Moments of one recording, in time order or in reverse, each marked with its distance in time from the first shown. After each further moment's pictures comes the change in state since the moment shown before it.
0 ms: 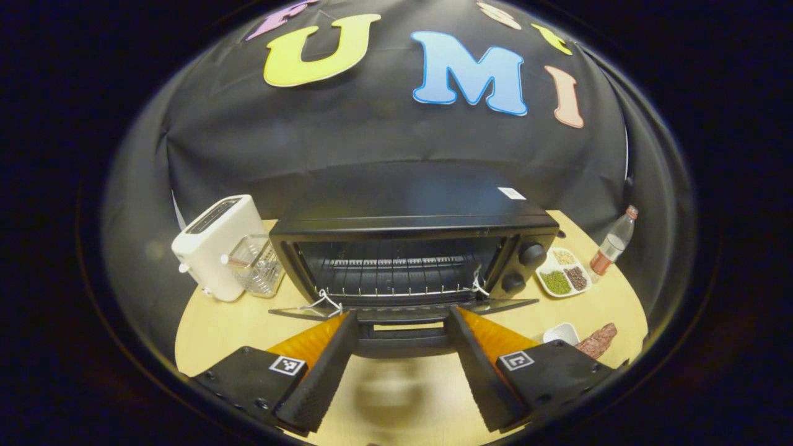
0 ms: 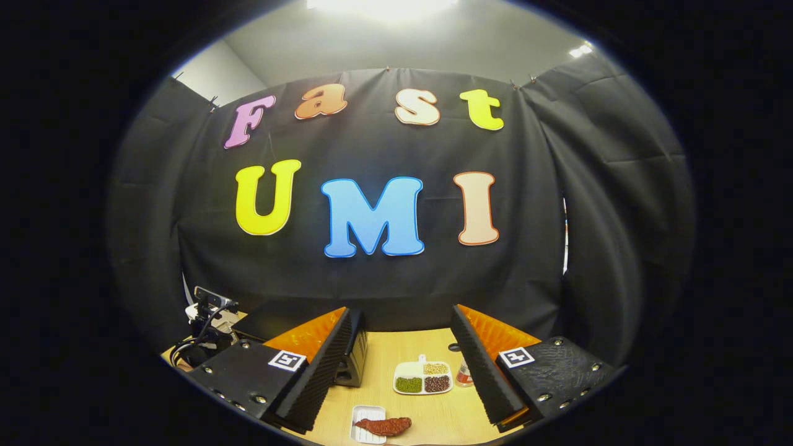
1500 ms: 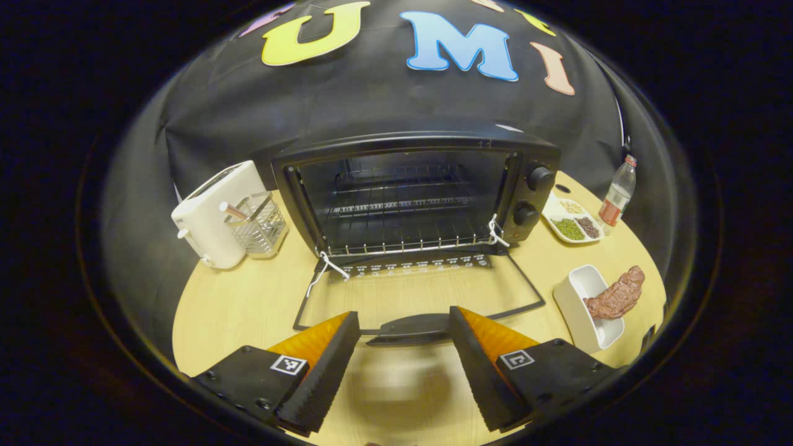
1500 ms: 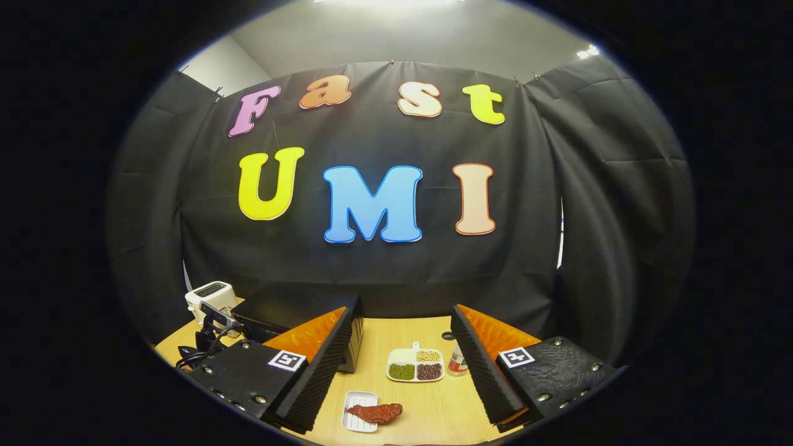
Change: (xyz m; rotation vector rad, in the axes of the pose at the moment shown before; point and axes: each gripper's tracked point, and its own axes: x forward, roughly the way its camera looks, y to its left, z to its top) left arm -0.002 0.006 -0.081 0.048 0.072 0.011; right arm -0.020 -0.008 -0.020 -0.029 0.056 -0.002
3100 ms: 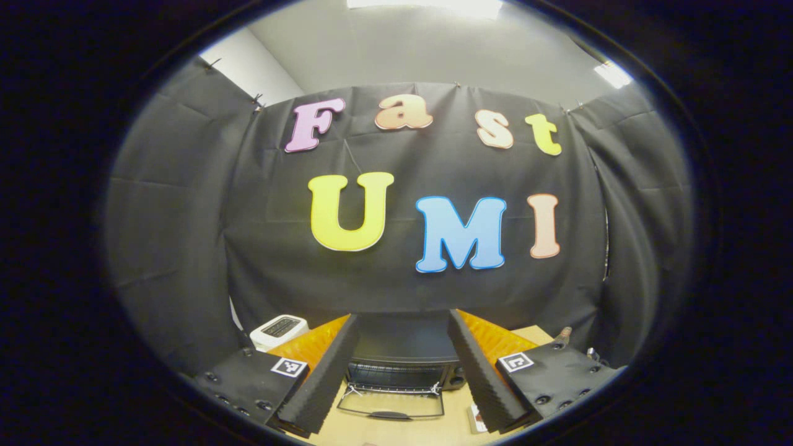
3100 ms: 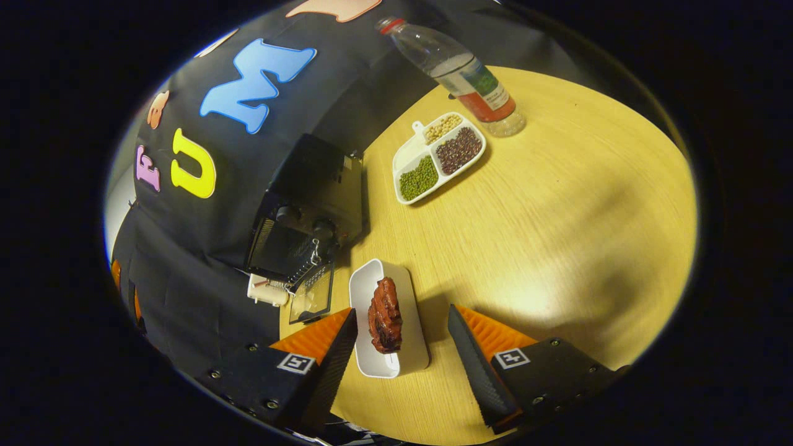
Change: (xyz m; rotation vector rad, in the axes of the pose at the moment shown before) left arm -0.321 -0.028 0.249 -0.073 -0.653 0.141; right arm 0.053 0.028 -0.342 0.794 0.806 0.334
